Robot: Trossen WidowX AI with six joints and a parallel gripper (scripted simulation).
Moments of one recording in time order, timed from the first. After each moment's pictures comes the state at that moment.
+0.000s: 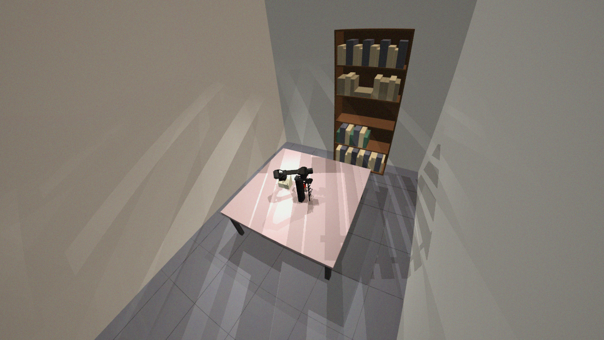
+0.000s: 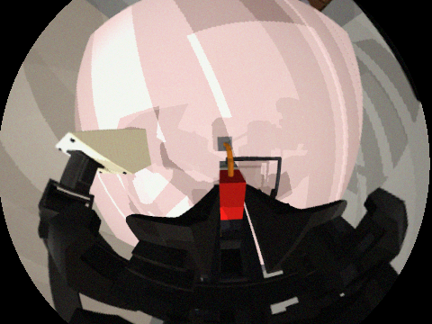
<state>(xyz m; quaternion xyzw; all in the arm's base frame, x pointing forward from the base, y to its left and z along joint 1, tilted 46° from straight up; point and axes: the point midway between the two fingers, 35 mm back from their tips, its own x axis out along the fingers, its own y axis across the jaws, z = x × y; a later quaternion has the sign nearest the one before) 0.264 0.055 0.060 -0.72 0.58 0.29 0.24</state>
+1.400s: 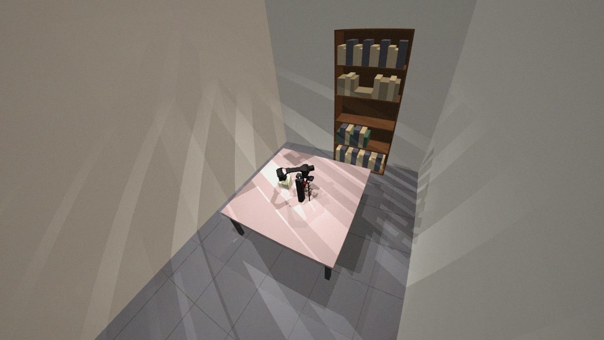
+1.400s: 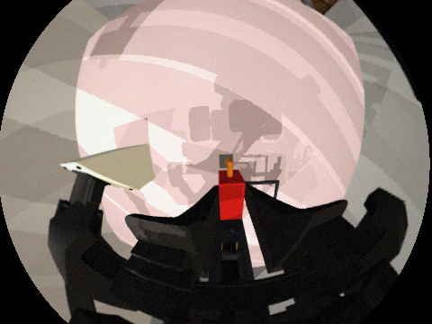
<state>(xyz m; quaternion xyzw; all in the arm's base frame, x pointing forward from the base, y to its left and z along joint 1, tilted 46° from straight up) 0.257 0.080 0.031 -0.72 0.58 0.29 0.23</state>
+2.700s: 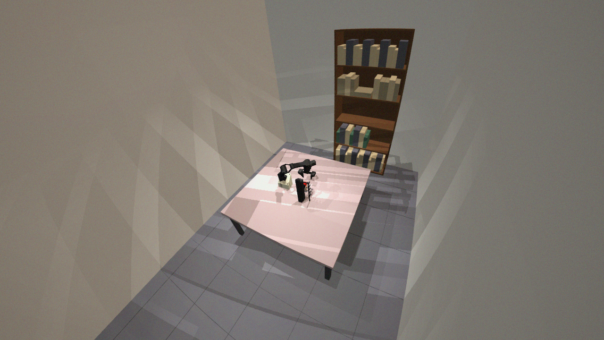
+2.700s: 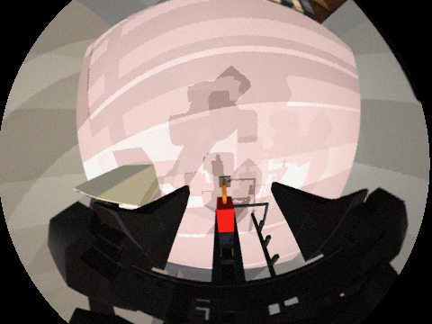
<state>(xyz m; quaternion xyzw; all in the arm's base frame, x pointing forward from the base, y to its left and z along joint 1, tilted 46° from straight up) 0.247 0.129 -0.002 -0.73 0.58 0.29 0.24</state>
